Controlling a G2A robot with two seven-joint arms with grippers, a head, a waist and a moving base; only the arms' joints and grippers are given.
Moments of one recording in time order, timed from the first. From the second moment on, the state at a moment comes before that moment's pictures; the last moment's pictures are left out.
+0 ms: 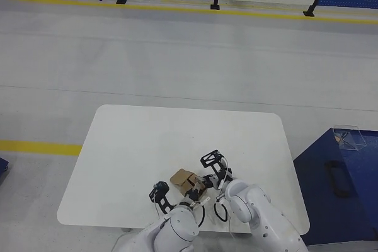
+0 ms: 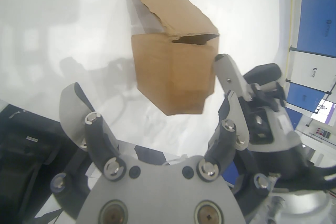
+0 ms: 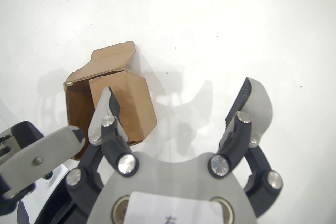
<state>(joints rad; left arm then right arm) 1.11 -1.34 -0.60 -1.78 -0.57 1.01 0.67 -1.21 -1.23 1.05 -1.62 -1.22 0.01 0.68</state>
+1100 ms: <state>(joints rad) 1.03 -1.25 -0.52 -1.85 -0.71 1.01 0.81 -1.34 -1.19 1.33 -1.75 -1.08 -0.20 0.83</state>
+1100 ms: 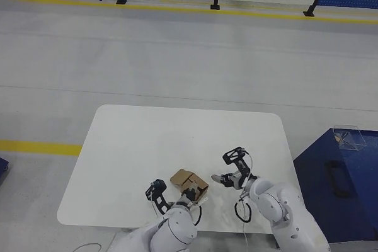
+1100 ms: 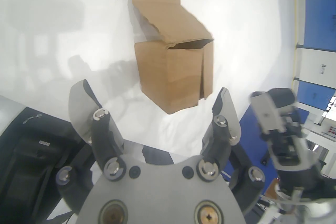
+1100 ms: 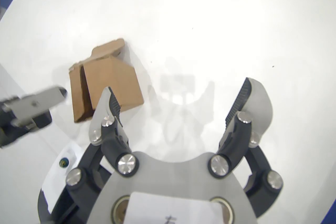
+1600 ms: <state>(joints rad) 1.11 -1.24 -0.58 -1.93 -0.65 0.96 0.86 -1.30 -1.20 1.22 -1.60 -1.11 -0.21 0.80</state>
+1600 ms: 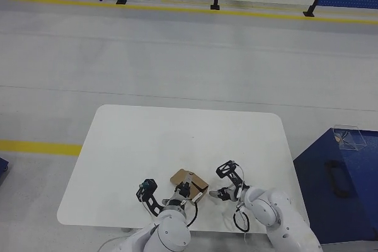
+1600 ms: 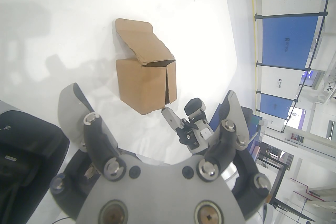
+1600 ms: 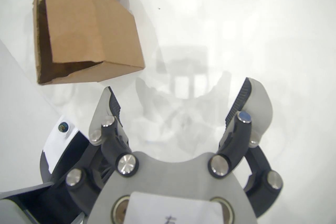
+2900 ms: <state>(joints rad) 1.31 -1.23 -0.65 -1.81 -0.39 0.24 0.70 -1.11 -1.25 1.14 -1.47 -1.06 -0.01 0.70</state>
